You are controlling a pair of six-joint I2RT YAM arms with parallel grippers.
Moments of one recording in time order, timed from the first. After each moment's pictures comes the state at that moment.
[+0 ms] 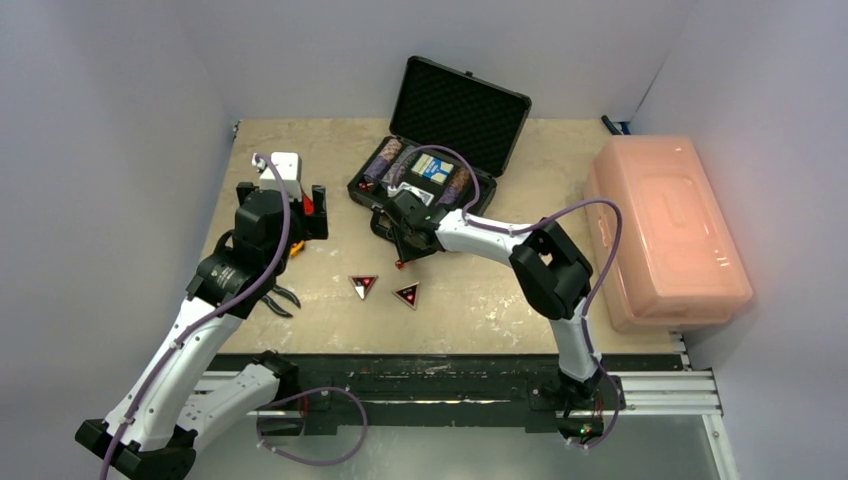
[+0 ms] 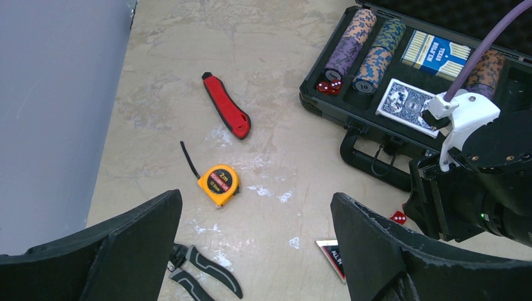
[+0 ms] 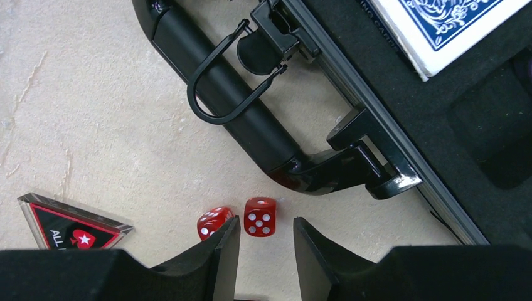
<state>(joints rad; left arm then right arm) -0.47 0.85 1.06 -0.62 -0.49 -0.13 0.86 2.06 1.52 -0.51 0.20 0.47</state>
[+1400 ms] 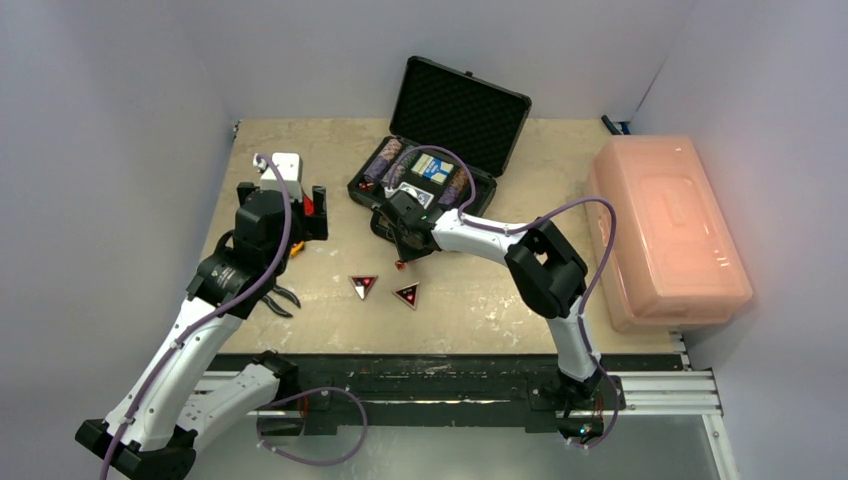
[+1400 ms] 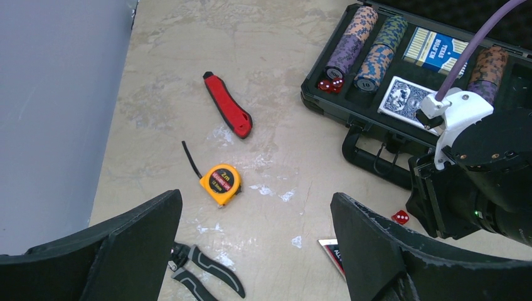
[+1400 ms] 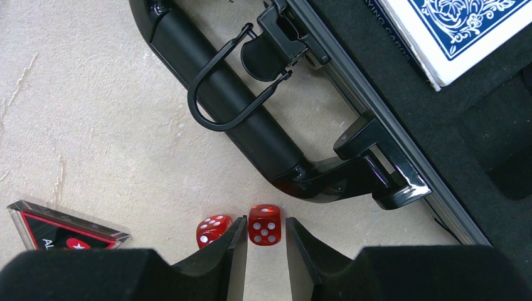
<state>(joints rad) -0.47 0.85 1.06 -0.61 -0.49 -0.12 0.87 2.09 1.55 -0.53 0.22 0.46</state>
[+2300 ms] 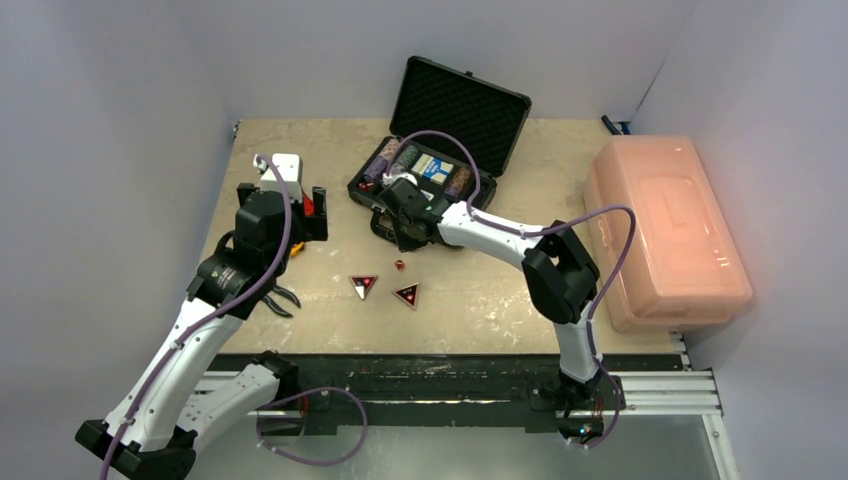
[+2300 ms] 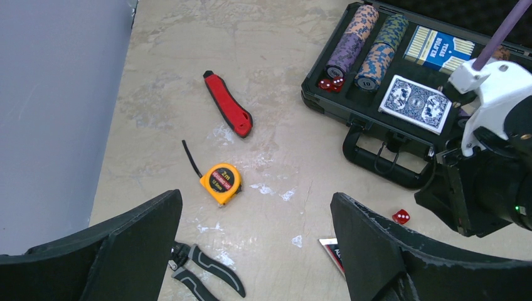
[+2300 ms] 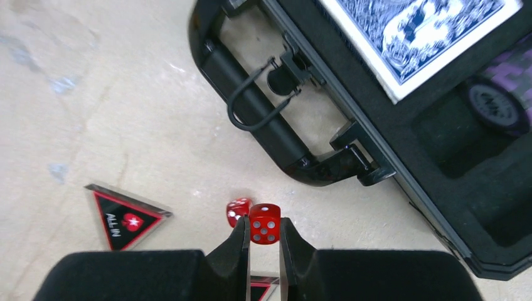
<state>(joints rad) -0.47 0.85 1.06 -0.61 -0.49 -0.12 0.87 2.03 1.60 -0.59 0.21 0.45</state>
